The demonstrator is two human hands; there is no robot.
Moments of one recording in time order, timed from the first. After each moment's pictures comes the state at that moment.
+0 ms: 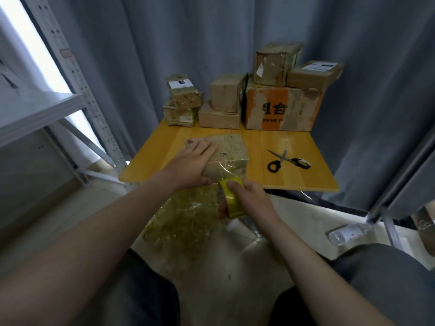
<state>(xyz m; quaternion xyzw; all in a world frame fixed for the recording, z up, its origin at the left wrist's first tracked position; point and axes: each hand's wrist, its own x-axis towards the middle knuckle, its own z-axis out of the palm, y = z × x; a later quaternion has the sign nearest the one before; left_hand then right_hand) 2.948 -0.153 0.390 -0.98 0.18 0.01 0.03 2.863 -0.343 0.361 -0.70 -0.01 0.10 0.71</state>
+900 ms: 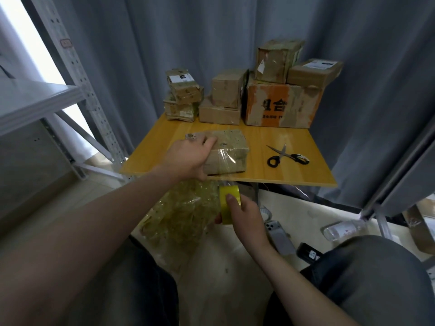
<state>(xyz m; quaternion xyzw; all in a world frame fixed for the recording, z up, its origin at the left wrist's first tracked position) 2.944 -0.149 0.393 -0.96 0.19 -0.13 0.13 2.833 -0.323 0.302 -0.75 0.01 0.00 0.66</state>
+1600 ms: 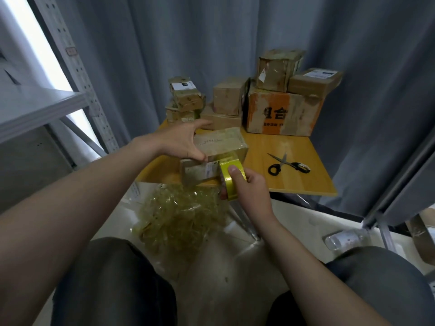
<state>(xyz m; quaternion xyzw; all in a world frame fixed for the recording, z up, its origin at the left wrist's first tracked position) 2.978 -0.121 0.455 -0.97 0.17 0.05 -0.16 2.875 -0.327 0.359 -0.74 0.00 -0.05 0.67</state>
